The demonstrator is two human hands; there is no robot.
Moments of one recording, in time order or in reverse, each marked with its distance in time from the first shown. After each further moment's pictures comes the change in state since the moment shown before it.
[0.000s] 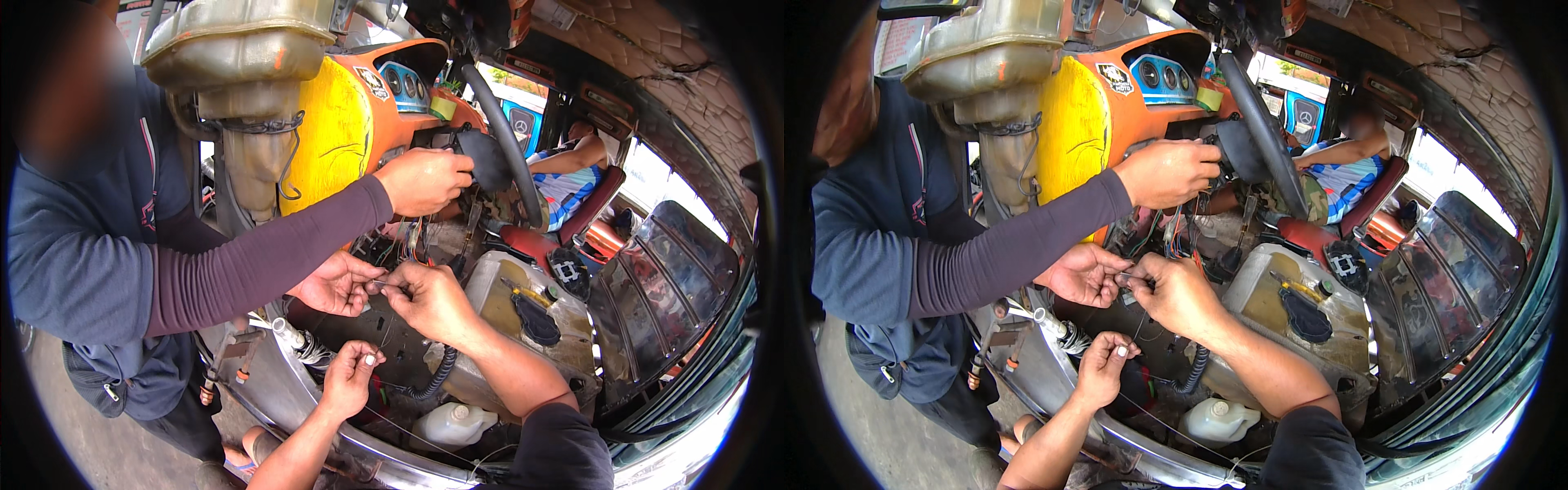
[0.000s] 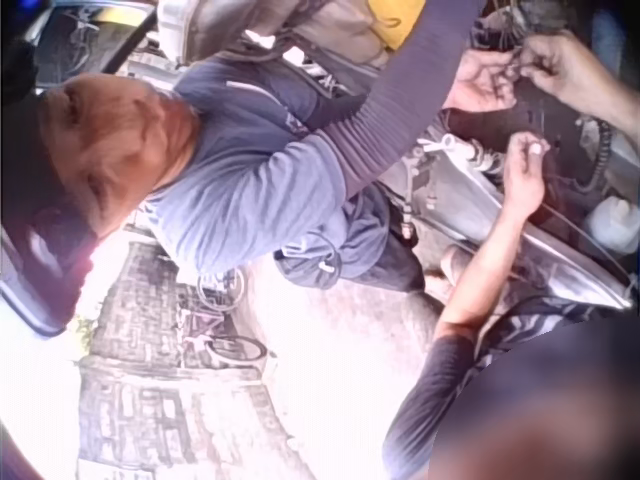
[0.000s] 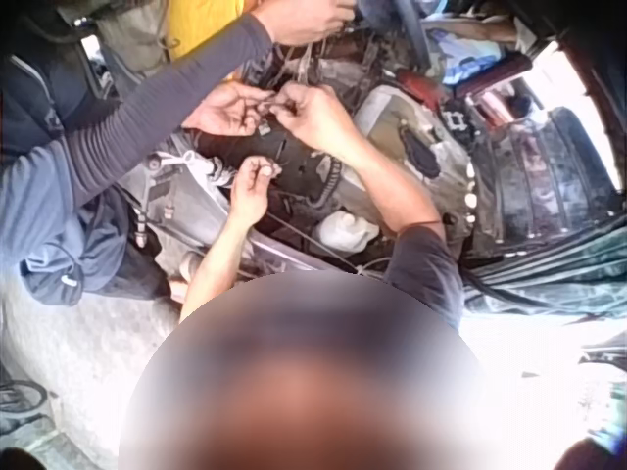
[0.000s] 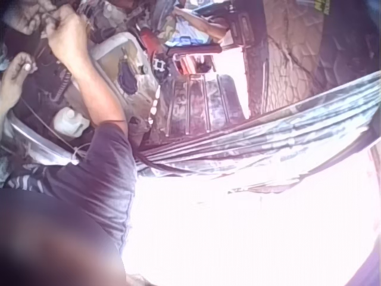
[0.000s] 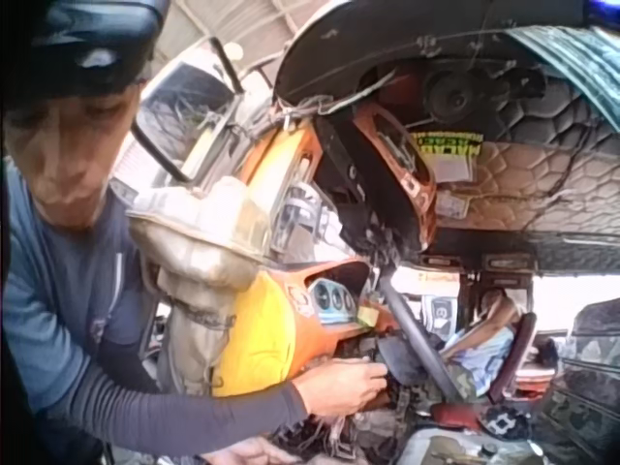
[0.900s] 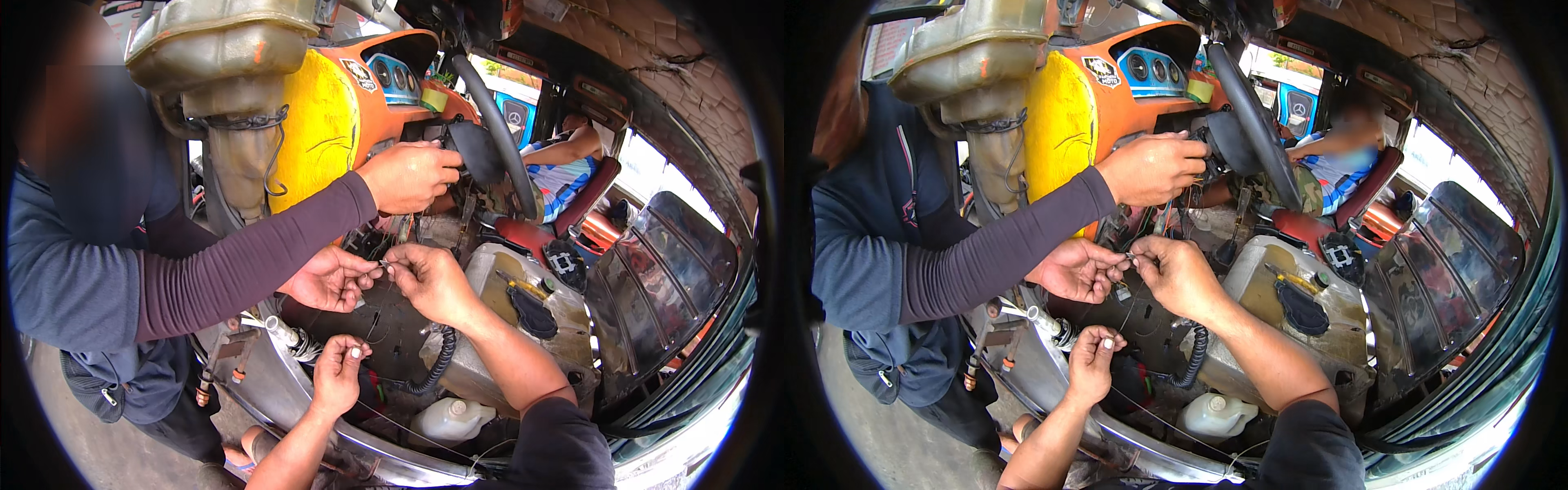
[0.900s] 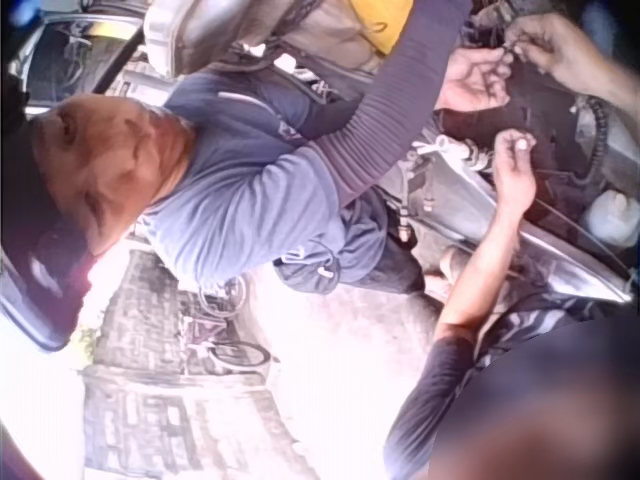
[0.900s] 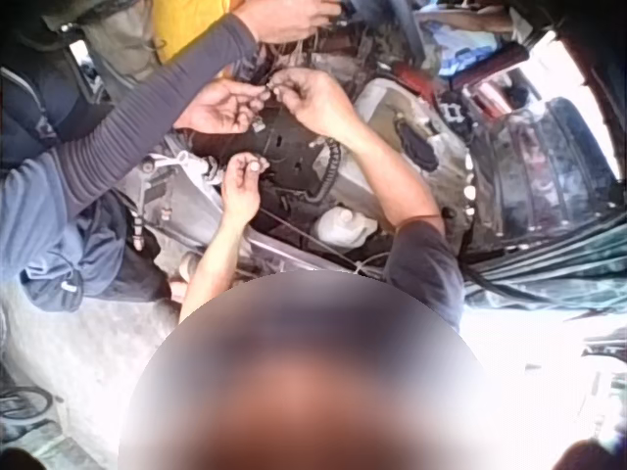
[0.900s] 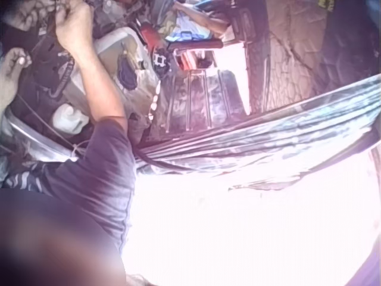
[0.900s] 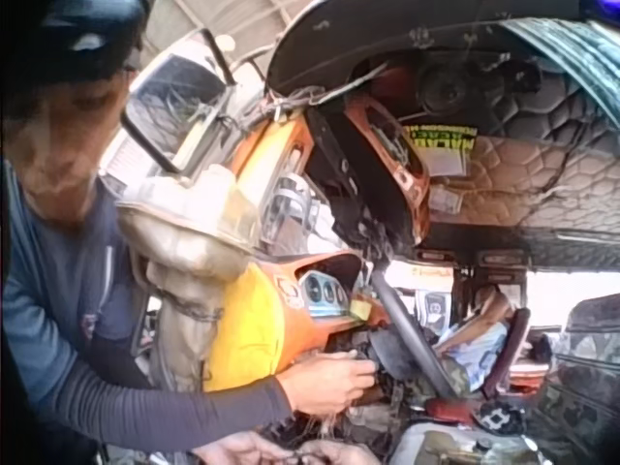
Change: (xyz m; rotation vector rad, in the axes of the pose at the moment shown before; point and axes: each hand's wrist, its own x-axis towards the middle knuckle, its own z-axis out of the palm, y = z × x) left_hand 0.001 -0.004 -0.003 -0.011 0.091 0.065; right_hand 0.009 0.019 -0.007 0.182 0.011 0.040
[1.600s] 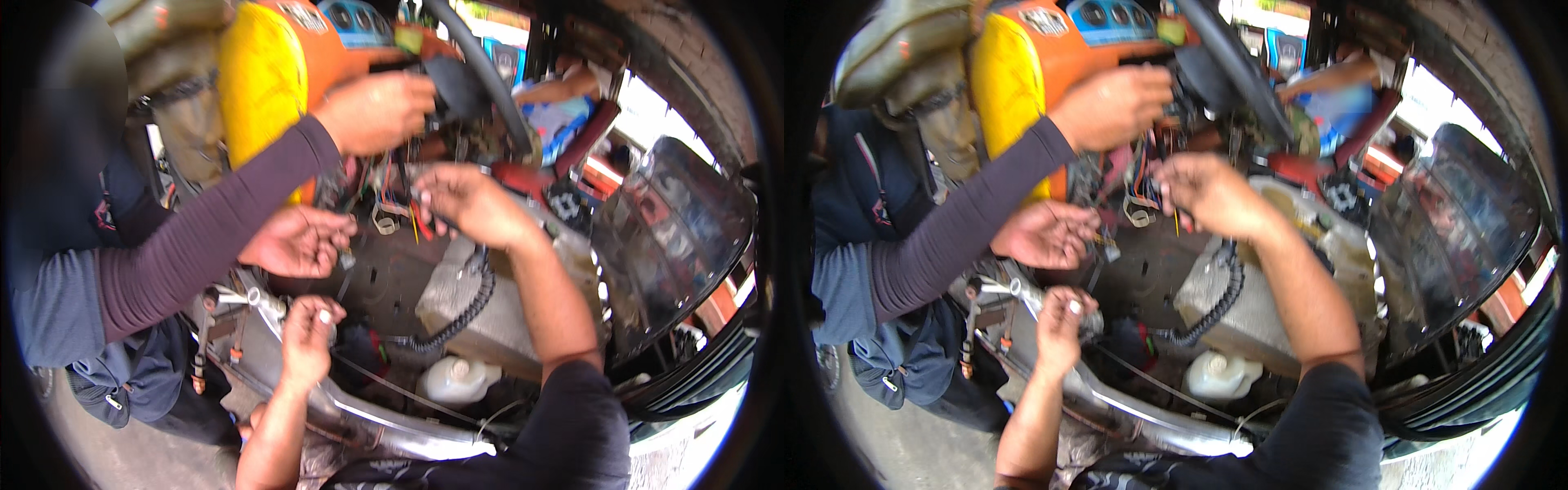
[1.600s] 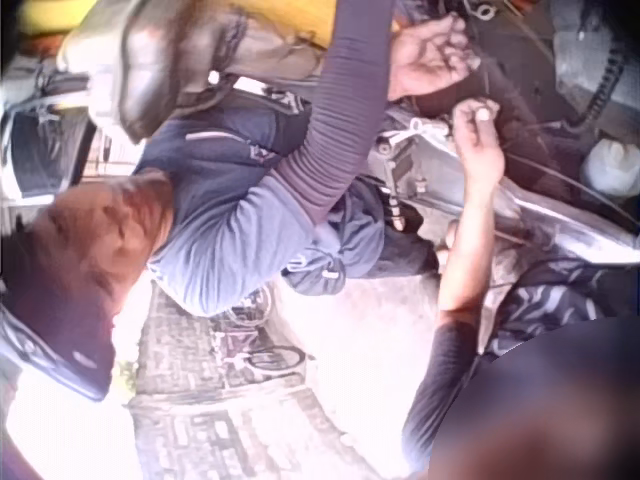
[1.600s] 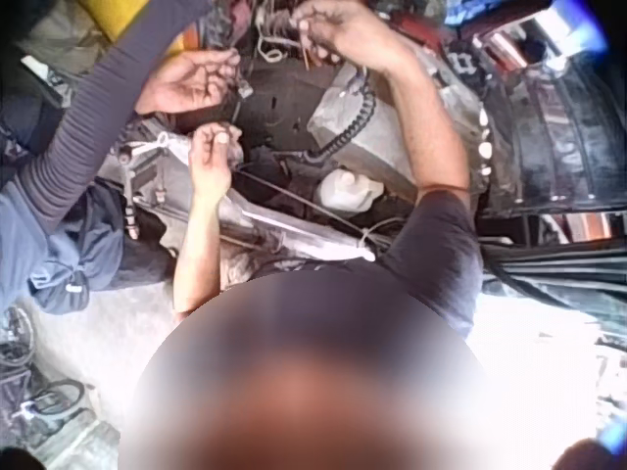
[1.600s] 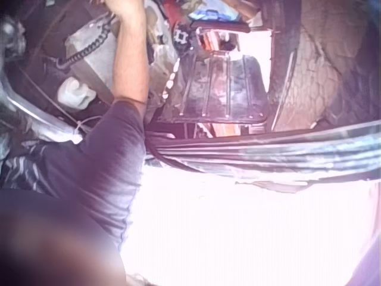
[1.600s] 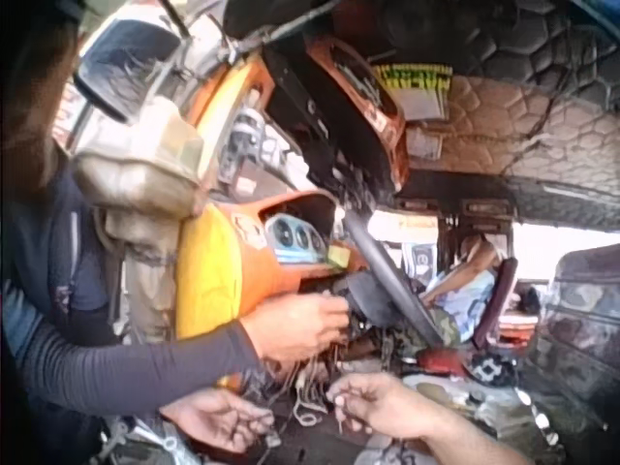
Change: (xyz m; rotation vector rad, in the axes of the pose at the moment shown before) left_hand 0.008 0.027 -0.023 0.056 -0.046 -0.009; right_hand -0.002 0.008 -0.091 0.144 -0.214 0.308
